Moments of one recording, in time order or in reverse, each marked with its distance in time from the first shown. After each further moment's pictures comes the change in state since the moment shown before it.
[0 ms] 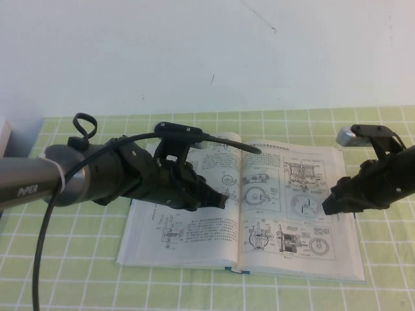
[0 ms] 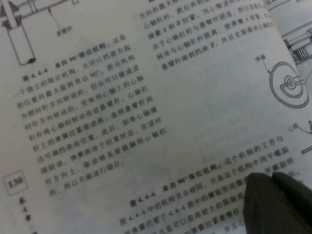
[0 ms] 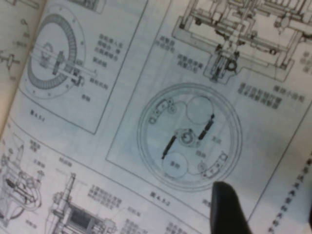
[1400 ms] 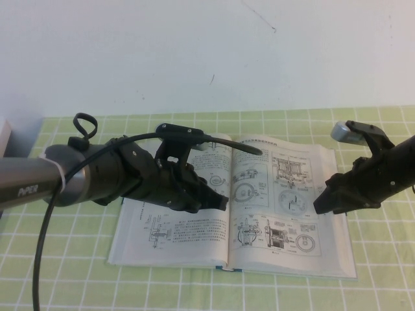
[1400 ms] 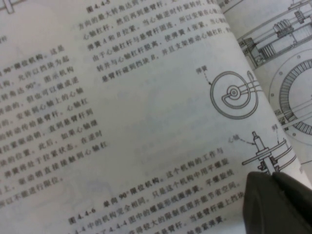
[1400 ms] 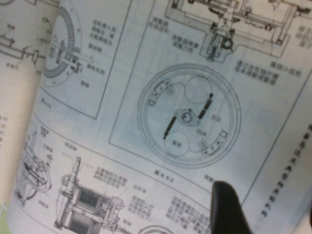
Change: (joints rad) right arm -0.010 0.055 -0.081 0.033 0.134 0.039; left arm 0.000 0.000 0.000 0.000 0.019 0.000
